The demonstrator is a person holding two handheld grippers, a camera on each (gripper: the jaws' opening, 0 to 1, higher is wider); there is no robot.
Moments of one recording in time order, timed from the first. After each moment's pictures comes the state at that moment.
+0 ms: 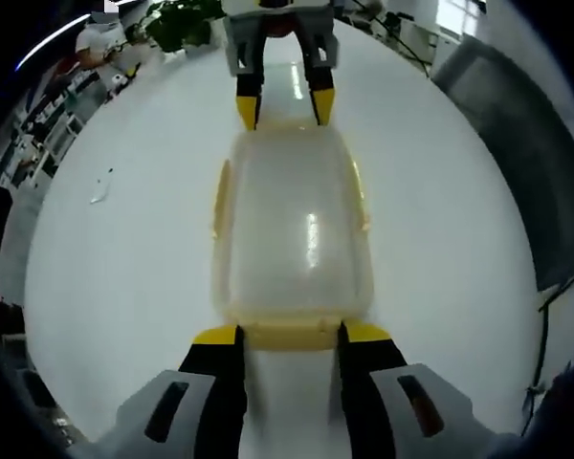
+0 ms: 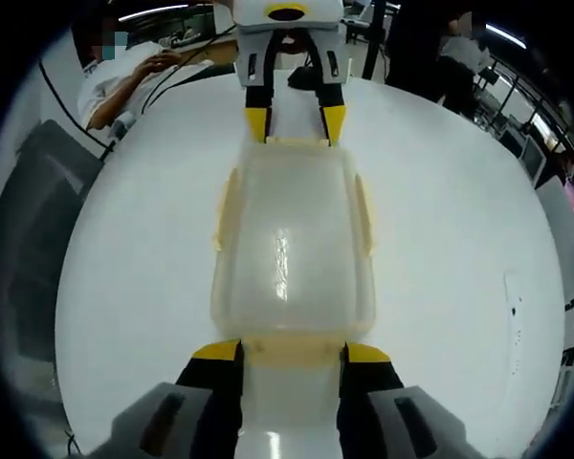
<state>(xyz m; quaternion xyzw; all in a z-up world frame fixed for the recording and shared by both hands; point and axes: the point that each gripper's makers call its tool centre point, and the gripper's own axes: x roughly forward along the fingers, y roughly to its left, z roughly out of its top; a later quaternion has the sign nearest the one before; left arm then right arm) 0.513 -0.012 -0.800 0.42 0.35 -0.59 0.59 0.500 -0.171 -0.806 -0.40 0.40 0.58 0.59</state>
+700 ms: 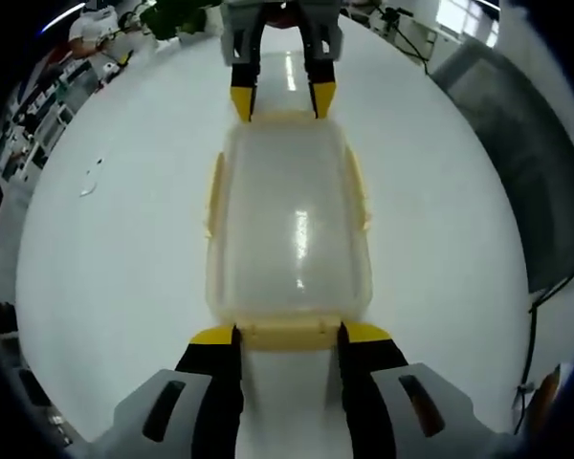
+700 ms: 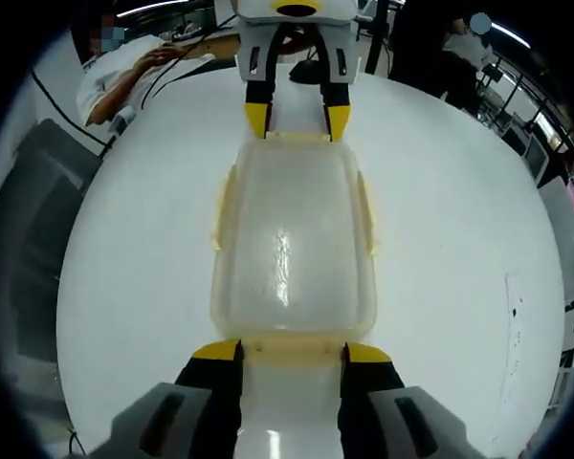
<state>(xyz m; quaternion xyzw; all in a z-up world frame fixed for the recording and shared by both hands) 0.511 -0.013 -0.803 0.42 0.39 -0.59 0.57 0.501 -0.174 -0.807 -0.41 0.41 0.58 0.58</state>
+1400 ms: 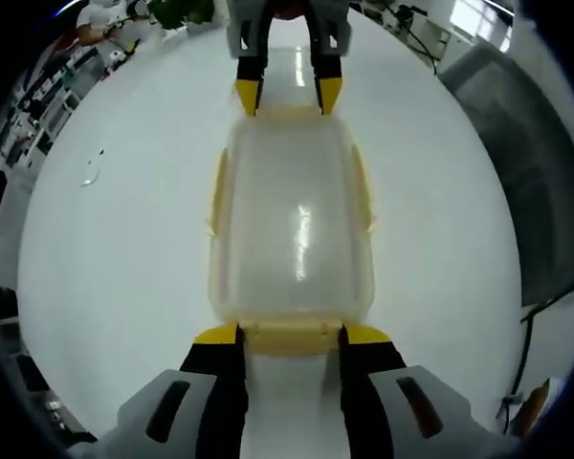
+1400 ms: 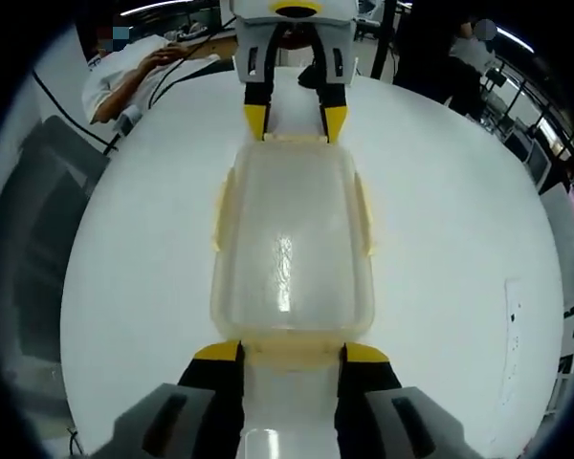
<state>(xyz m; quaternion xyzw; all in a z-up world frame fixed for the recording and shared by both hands) 0.501 -0.008 -0.793 0.42 0.41 -0.57 0.58 0.494 -0.169 -0.794 -0.41 0.39 0.59 0.58</state>
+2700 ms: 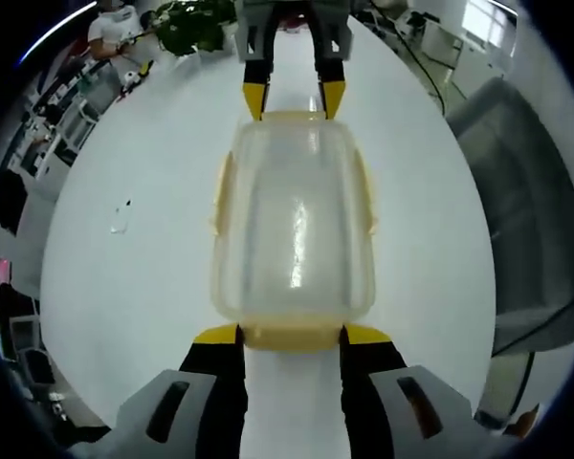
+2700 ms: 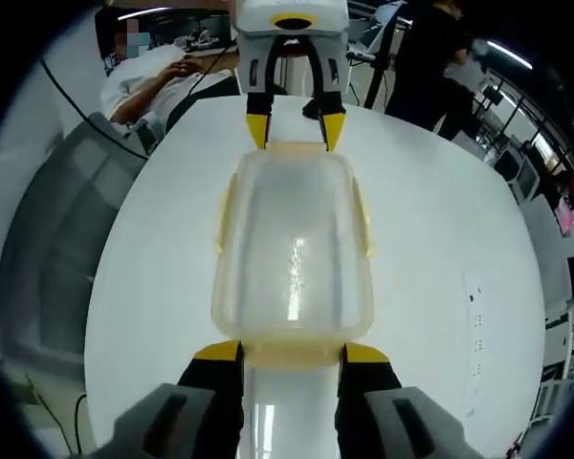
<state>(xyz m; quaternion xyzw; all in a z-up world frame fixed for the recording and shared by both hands) 0.491 -0.072 -0.726 0.42 0.39 -0.55 0.61 0.487 -0.234 -0.730 -0.41 0.36 0.60 0.59</state>
